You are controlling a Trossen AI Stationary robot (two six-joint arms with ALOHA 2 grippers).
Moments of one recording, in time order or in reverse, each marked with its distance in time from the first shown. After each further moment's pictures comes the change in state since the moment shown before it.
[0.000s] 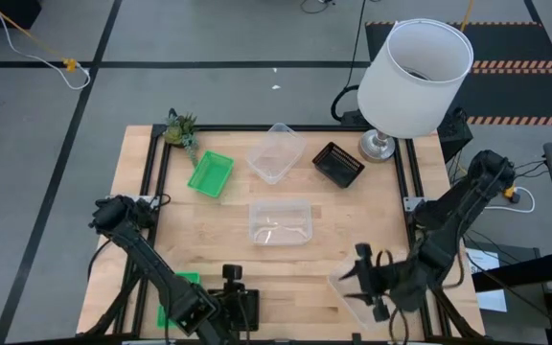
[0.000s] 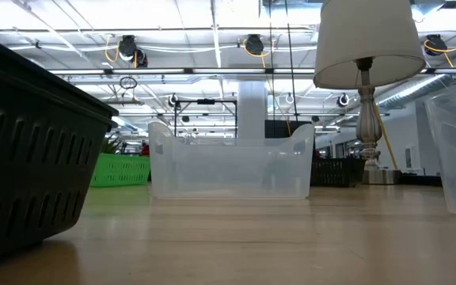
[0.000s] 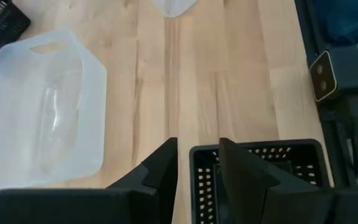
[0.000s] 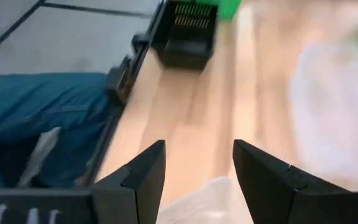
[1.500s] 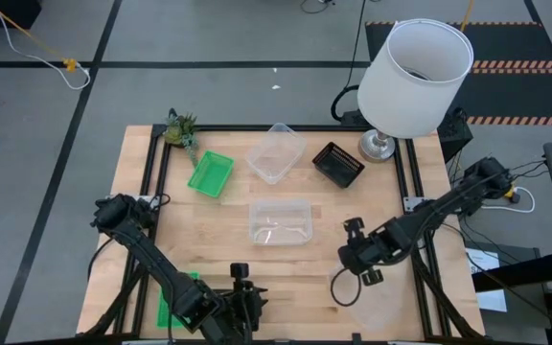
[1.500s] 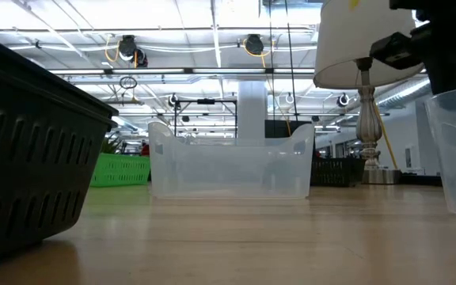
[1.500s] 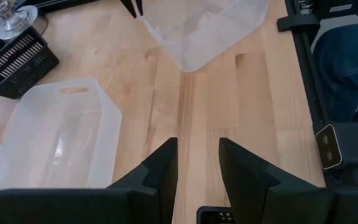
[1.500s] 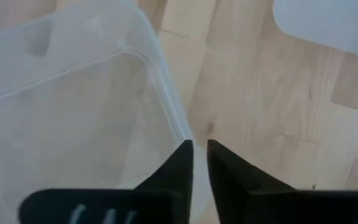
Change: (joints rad) left arm 0.030 -0.001 0.000 0.171 -0.122 0.052; right arm -0.348 0.082 0.000 -0.449 -0.369 -0.302
